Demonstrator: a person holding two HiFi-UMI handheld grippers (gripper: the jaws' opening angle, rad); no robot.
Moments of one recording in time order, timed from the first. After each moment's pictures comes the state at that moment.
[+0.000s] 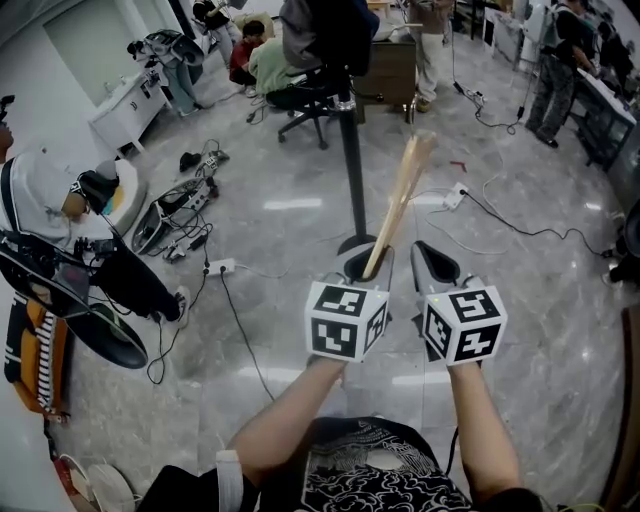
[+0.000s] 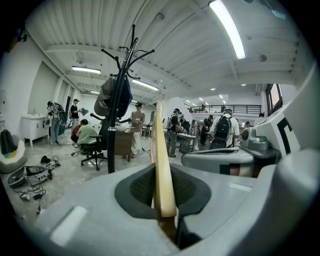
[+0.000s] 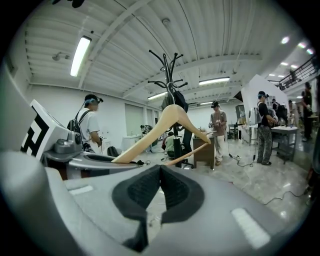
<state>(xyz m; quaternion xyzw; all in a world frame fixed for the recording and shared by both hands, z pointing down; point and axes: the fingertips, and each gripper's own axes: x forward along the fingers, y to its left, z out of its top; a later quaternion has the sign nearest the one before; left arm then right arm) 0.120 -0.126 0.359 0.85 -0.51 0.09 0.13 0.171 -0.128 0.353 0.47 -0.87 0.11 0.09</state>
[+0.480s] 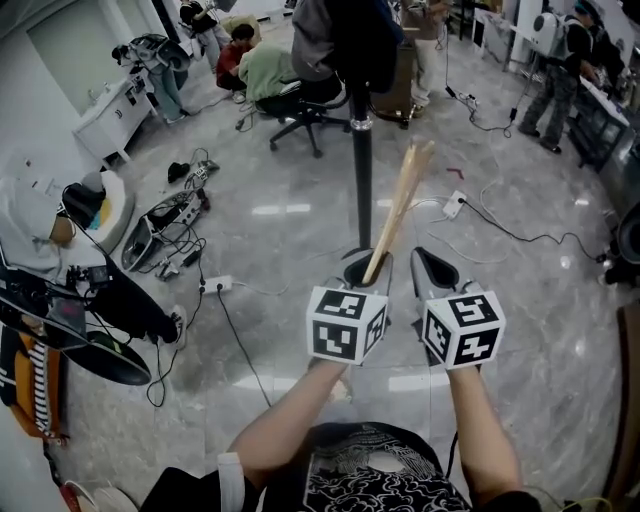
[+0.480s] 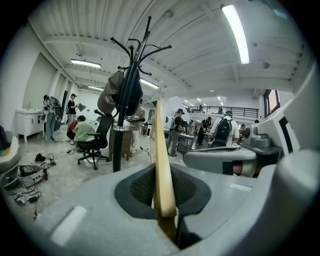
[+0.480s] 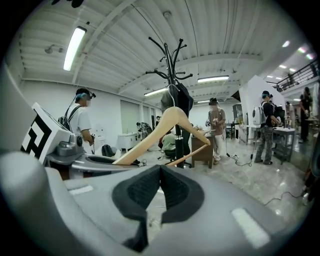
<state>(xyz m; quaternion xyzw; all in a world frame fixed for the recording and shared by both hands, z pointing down) 0.046 -0.205 0.364 0.86 -0.49 0.09 0.15 0.098 -0.203 0.351 0.49 -0.86 0.11 0.11</state>
